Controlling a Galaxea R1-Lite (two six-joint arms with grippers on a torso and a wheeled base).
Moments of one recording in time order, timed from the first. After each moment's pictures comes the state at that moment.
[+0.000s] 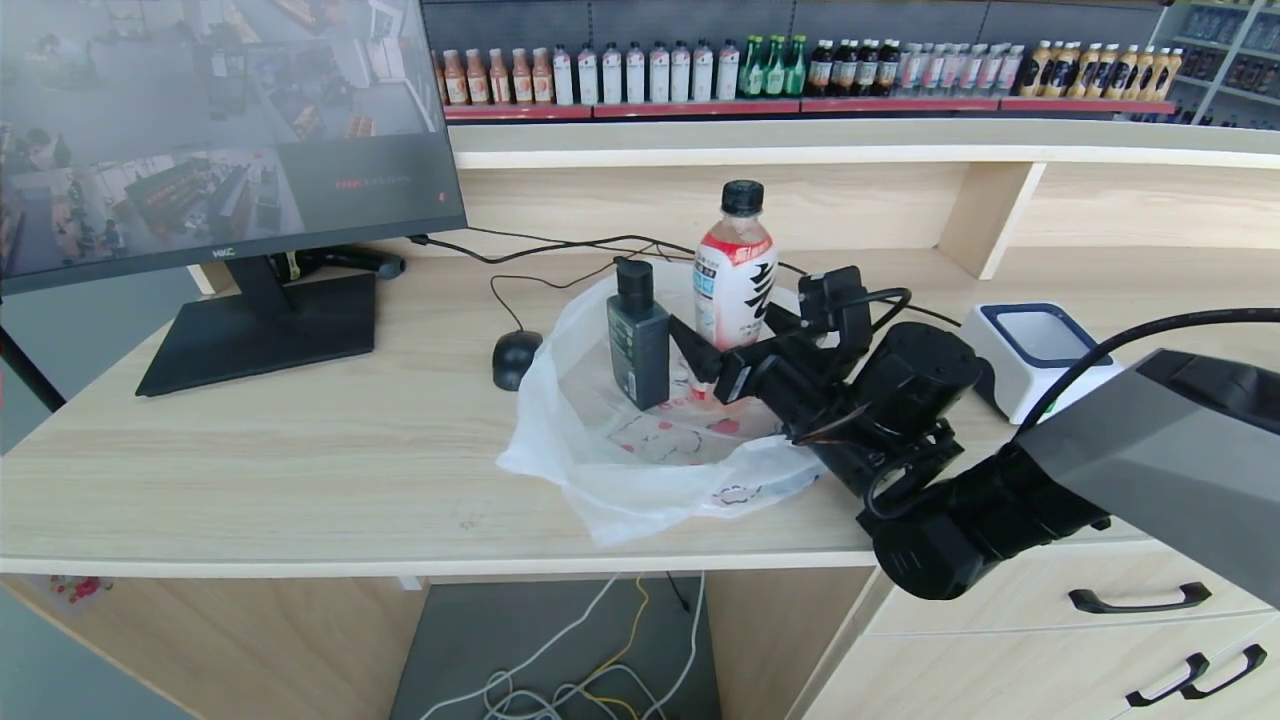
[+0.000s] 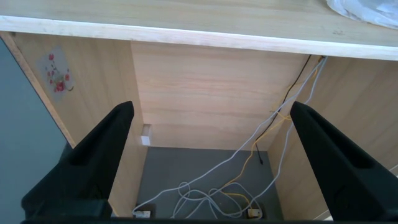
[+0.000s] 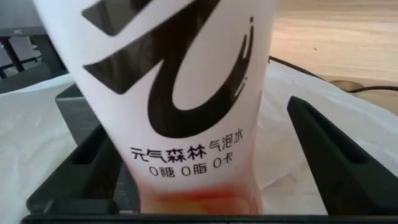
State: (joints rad) left arm 0.00 0.00 0.00 0.00 0.00 0.00; right arm 0.54 2.18 -1.05 -1.47 0.05 0.01
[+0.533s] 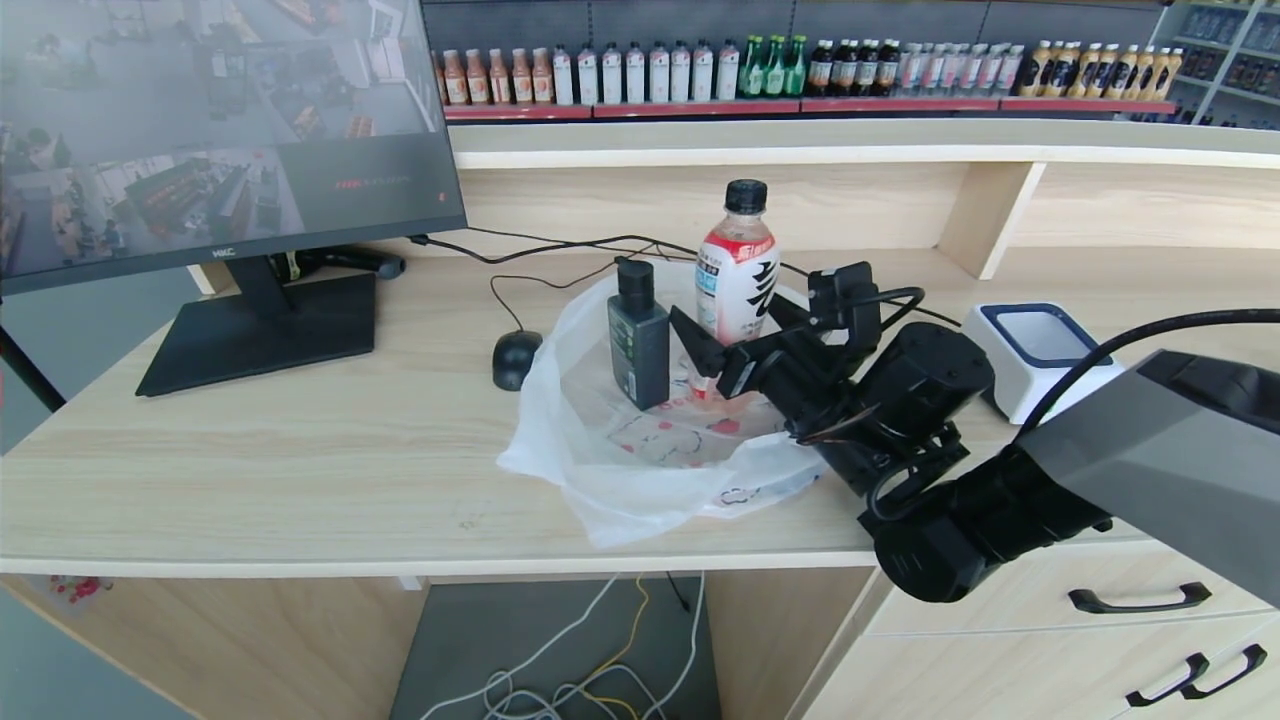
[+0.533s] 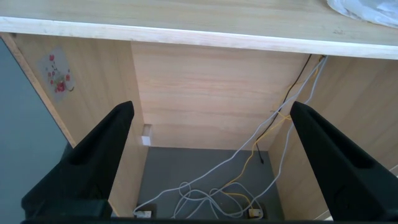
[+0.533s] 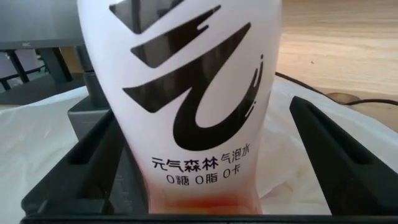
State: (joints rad) left arm 0.00 0.00 0.00 0.00 0.00 0.00; right arm 0.54 2.18 -1.04 -1.52 0.05 0.01
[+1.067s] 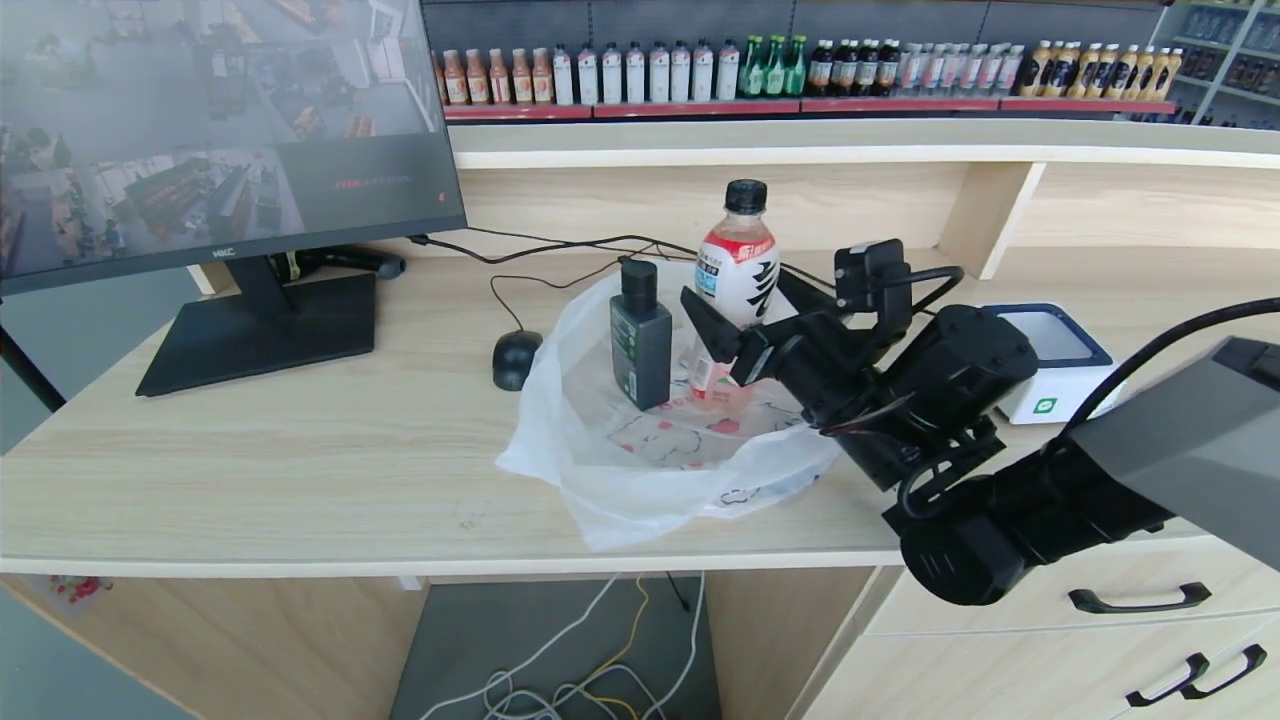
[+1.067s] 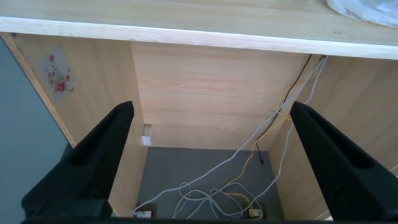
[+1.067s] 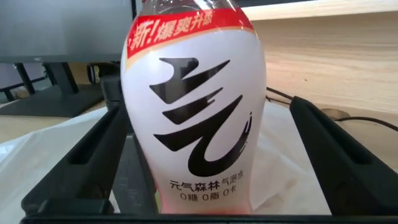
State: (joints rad) left arm 0.00 0.00 0.00 0.00 0.00 0.00; right arm 0.54 2.10 -0.99 -1.52 0.05 0.00
